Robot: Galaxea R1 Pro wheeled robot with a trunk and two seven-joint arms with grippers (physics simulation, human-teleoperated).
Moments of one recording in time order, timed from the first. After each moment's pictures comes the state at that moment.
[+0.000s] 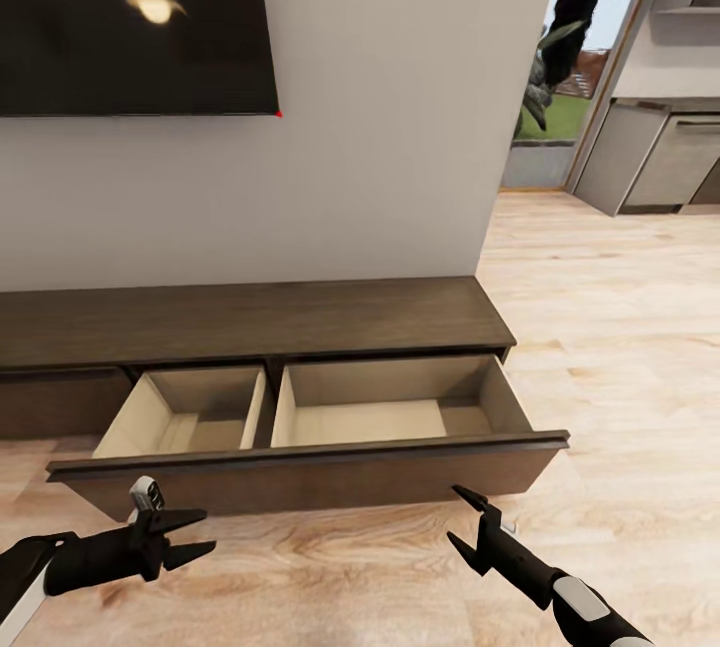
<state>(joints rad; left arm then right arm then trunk) -0.36 0.46 -0.03 -0.83 0.41 1.05 -1.57 -0.53 -0.11 -0.29 -0.24 -0.98 0.75 0.71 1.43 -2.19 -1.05</state>
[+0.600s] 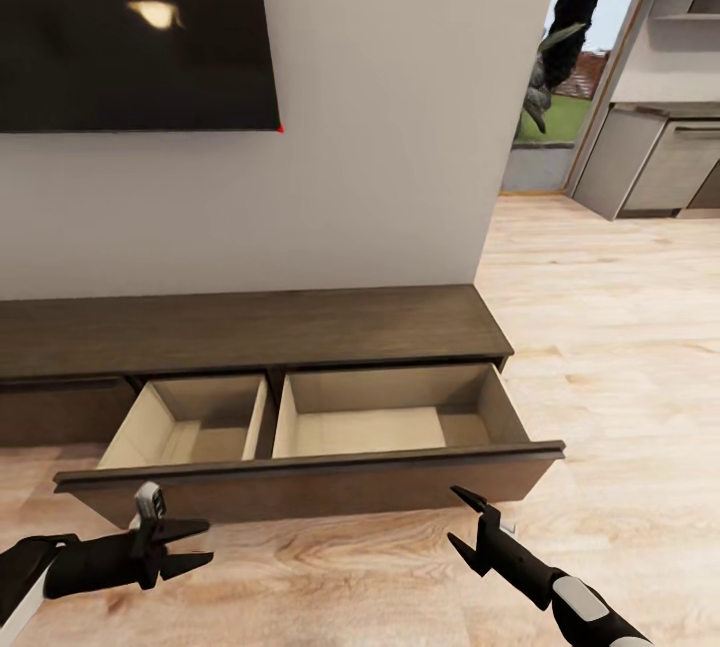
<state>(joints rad) -0.36 0.46 -0.03 -0.83 0.33 1.05 -1.57 -0.53 -0.11 -0.28 -0.25 -0.97 0.74 0.70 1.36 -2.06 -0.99</state>
